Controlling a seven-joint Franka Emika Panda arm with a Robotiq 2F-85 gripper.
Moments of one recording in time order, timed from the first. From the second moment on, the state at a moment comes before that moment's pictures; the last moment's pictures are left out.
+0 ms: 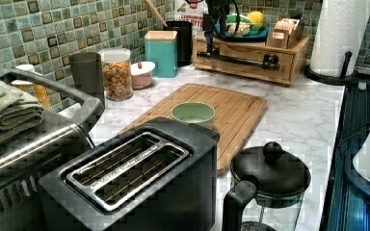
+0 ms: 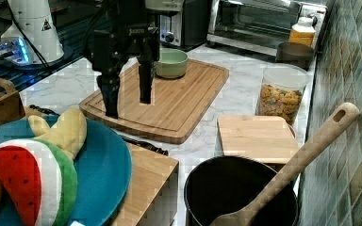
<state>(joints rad) -0.26 0.27 -0.21 -2.04 -0.22 0.90 -1.03</state>
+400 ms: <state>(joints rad) -0.26 0.26 -0.23 -2.17 -0.21 1.01 -0.92</state>
